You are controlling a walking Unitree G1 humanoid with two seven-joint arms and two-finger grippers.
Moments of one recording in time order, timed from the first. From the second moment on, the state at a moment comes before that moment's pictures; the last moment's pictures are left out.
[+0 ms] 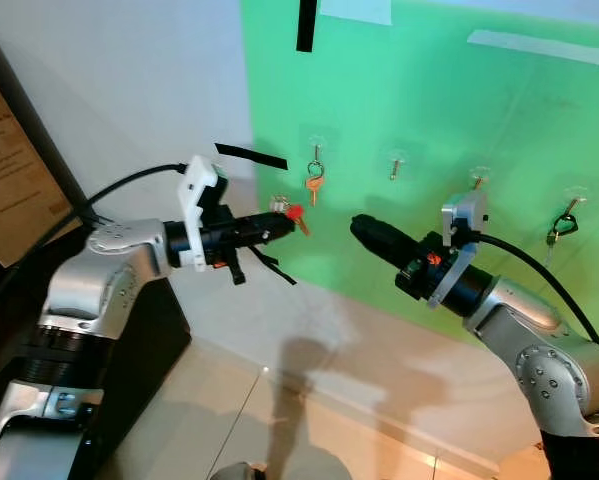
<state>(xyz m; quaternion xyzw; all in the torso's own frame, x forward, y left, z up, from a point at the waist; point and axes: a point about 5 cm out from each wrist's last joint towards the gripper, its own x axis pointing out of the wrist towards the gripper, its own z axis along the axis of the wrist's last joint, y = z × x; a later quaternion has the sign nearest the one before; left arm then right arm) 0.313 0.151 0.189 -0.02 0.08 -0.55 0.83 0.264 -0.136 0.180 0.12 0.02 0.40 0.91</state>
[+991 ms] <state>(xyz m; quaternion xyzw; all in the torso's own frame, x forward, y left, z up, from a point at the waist) 0.285 0.107 0.203 -0.13 0.03 -0.69 0.71 0.259 -0.164 0.146 0.01 0.06 0.14 0.99</state>
